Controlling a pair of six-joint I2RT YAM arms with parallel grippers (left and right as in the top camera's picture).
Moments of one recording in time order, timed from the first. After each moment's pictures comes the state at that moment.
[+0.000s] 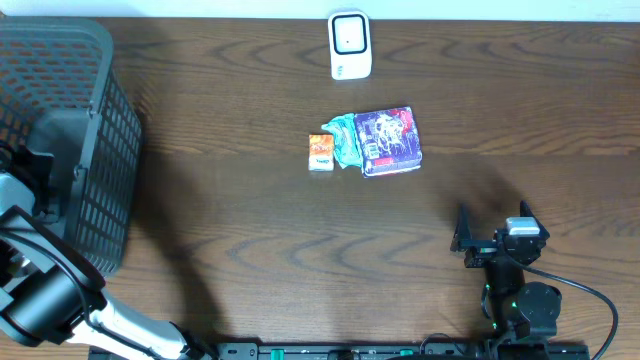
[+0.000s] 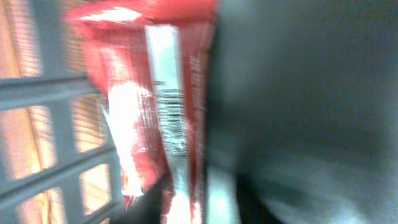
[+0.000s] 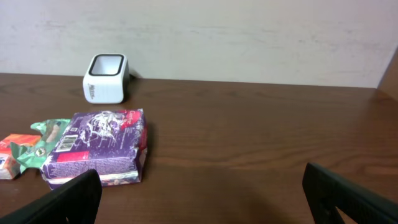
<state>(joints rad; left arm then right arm) 0.78 1.93 1.26 -0.49 -0.19 0.79 0.02 0.01 0.01 -0.07 -0.01 -0.03</state>
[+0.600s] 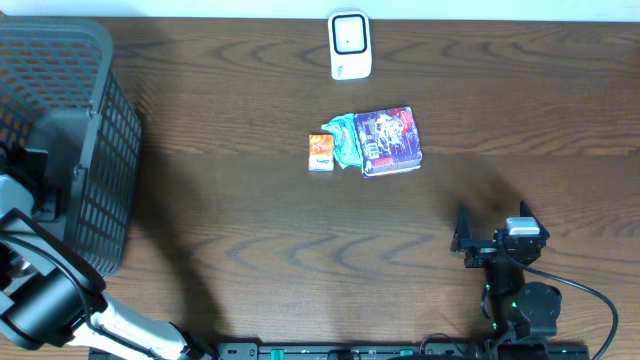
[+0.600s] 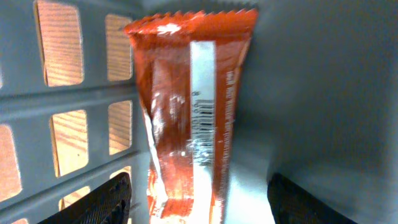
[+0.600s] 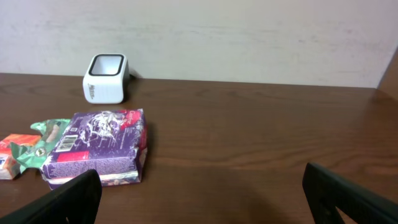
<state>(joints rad) 0.79 1.92 1.25 -0.44 -0.19 0.79 0.02 0.01 0.01 -0.07 -0.01 -0.03</state>
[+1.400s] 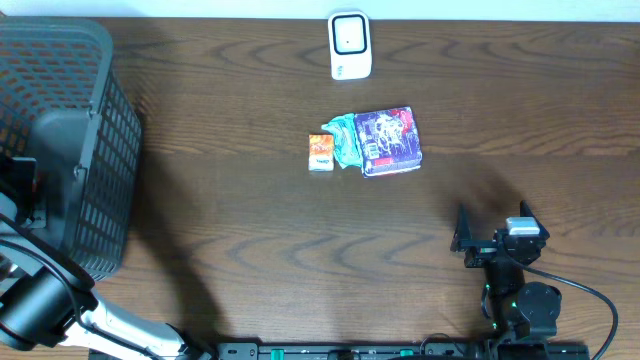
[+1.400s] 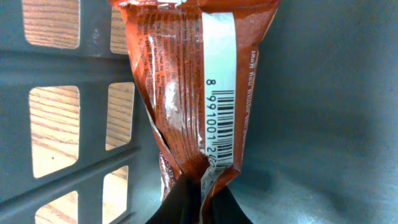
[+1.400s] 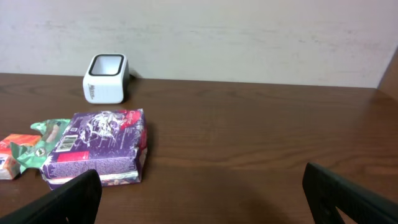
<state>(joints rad) 0.87 1.97 1.28 -0.47 -0.07 0.80 0.02 0.01 0.01 -0.07 -0.01 -0.03</state>
